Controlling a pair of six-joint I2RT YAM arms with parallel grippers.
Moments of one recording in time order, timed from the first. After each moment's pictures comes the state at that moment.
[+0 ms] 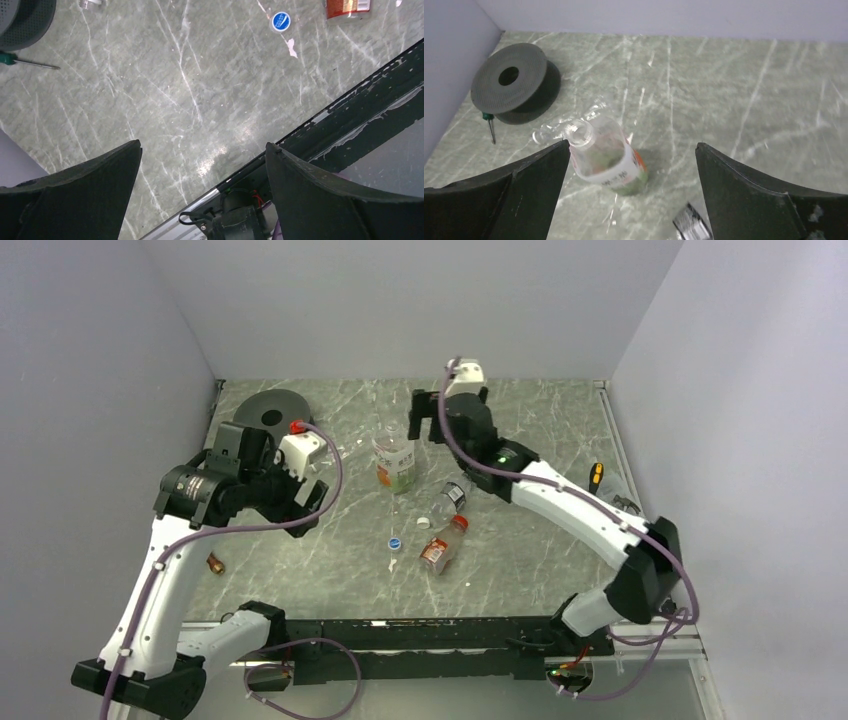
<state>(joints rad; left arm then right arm) -0.29 1.01 1.36 -1.28 0.22 0.30 0.79 1.51 1.33 -0.06 0.46 0.30</state>
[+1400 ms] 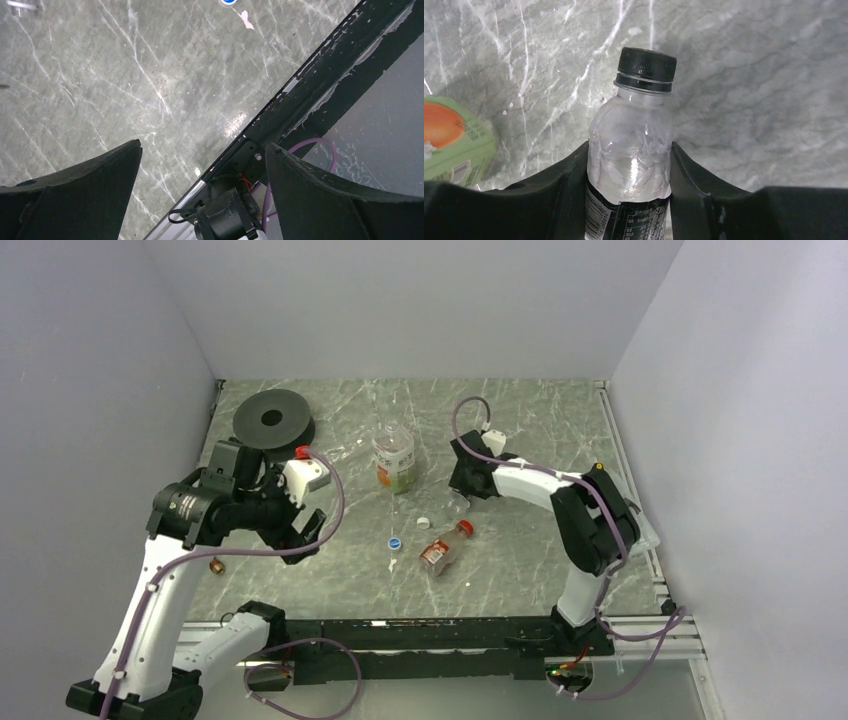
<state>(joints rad) -0.29 0.95 1.30 -1.37 0.37 0.43 0.55 1.82 1.11 -0.29 0.31 0.83</state>
